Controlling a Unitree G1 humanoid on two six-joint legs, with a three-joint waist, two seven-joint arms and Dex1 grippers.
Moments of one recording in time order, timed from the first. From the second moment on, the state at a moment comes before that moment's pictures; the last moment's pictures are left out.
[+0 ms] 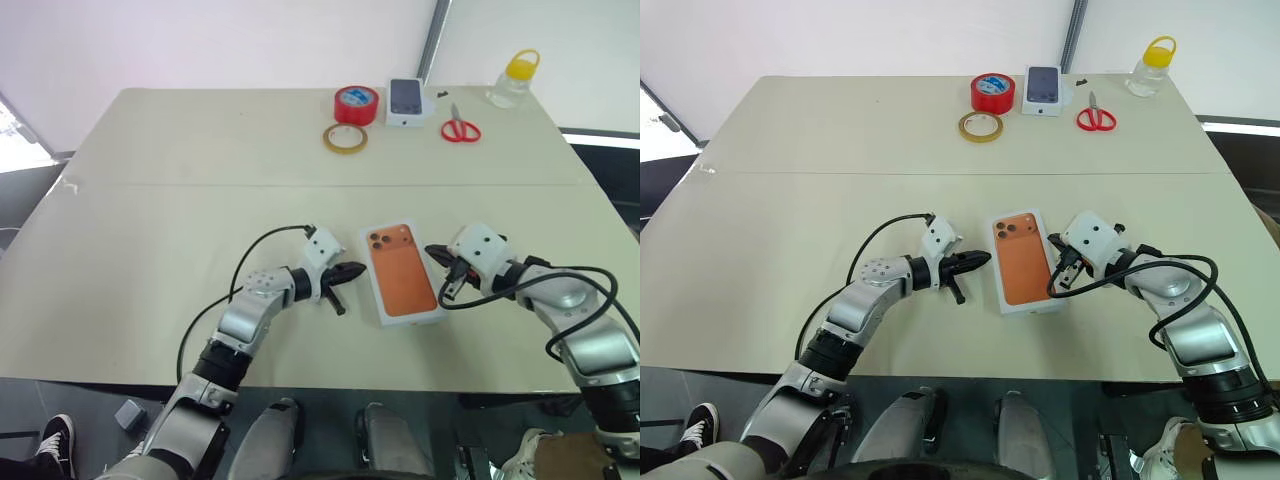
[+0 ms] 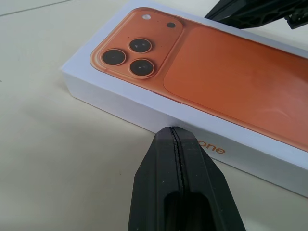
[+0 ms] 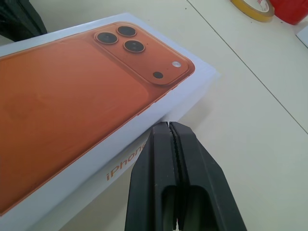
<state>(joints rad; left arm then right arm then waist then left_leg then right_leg) -0.47 0.11 -0.28 0.19 -0.16 0.35 -0.74 -0.19 -0.81 0.02 -0.19 0.15 0.32 0.69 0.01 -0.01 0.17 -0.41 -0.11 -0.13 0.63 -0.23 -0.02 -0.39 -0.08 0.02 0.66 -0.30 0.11</state>
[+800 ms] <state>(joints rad) -0.49 0.08 -0.29 0.20 -0.14 0.34 -0.73 -0.19 -0.79 0.02 -0.16 0.07 0.33 0.70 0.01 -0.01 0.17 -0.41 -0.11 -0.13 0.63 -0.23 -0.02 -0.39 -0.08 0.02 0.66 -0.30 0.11</state>
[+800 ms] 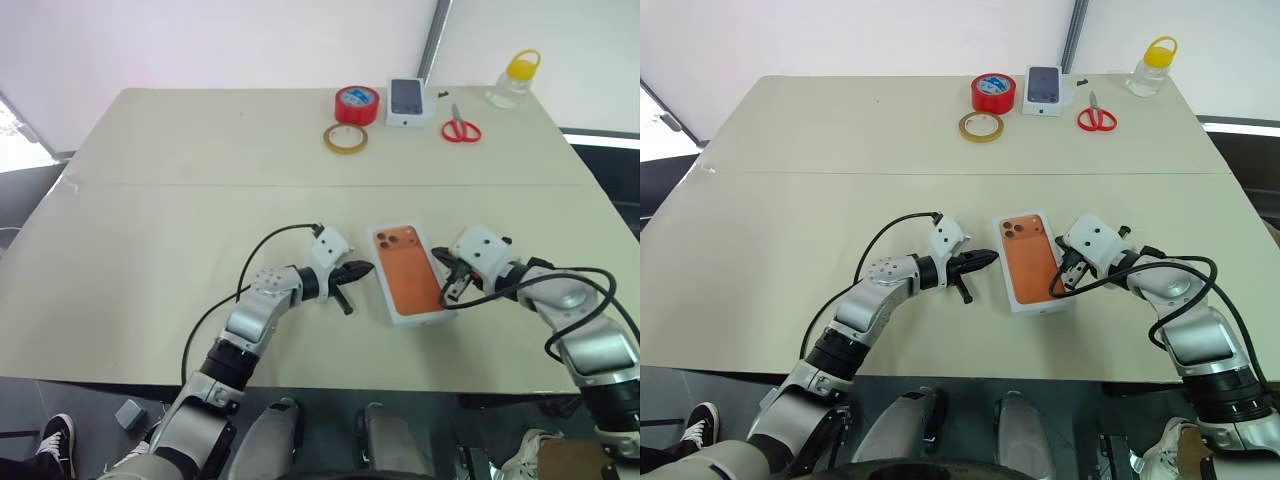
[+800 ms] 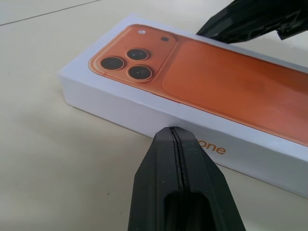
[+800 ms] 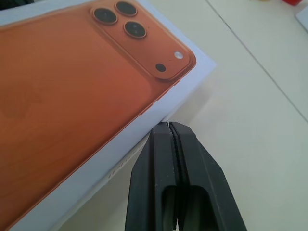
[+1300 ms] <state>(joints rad) -0.55 0.08 -0.21 0.23 -0.18 0.33 -0.72 -0.24 -0.77 -0.02 -0.13 0.11 0.32 0.75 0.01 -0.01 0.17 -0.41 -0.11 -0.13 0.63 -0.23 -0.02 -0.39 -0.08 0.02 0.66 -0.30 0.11</state>
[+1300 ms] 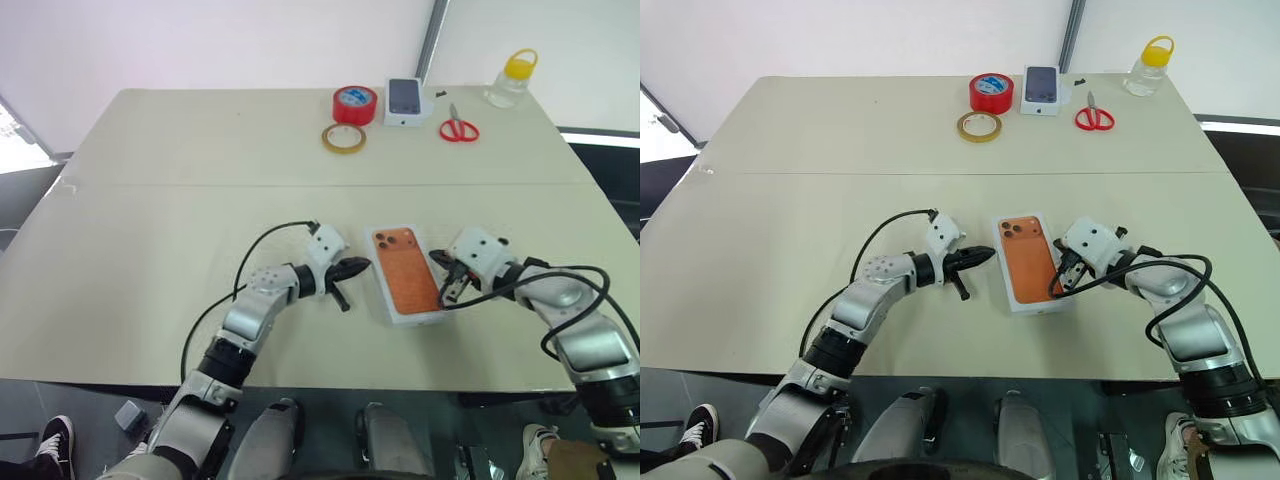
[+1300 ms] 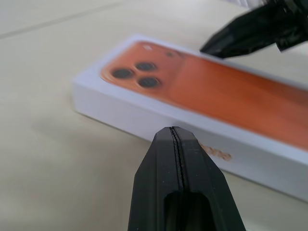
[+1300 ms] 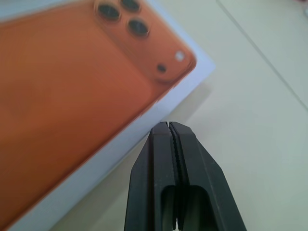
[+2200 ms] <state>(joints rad) -0.62 0.15 -0.14 0.35 -0.19 0.24 -0.79 -0.26 -0.67 -0.05 -0.31 0.40 0.56 0.82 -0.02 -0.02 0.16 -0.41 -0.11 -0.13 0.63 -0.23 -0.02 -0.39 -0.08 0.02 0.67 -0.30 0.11</state>
